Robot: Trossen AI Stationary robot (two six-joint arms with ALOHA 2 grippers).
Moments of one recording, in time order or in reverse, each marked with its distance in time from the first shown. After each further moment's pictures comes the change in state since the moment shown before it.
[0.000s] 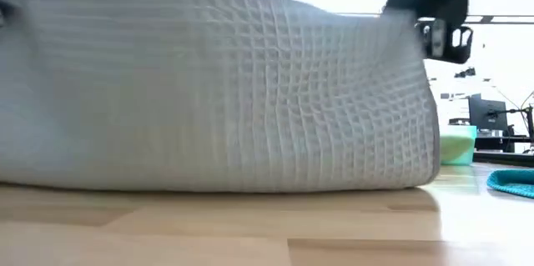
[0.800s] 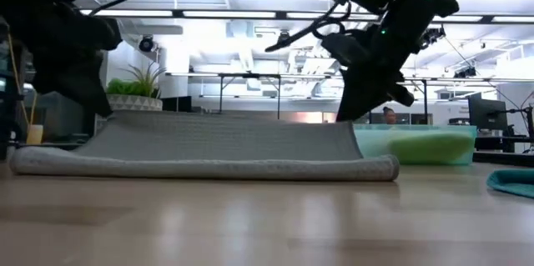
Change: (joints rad) left arm 0.398 -0.094 -0.173 -0.270 -0.254 0.206; right arm -0.399 0.116 -0.002 -0.170 0.130 -0.205
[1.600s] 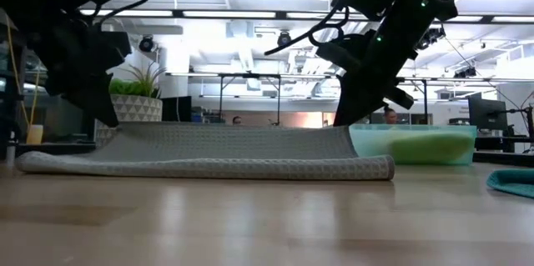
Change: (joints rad) left arm 0.090 0.094 0.000 0.010 -0.039 0.117; right arm 0.001 0.030 0.000 0.017 0.100 0.041
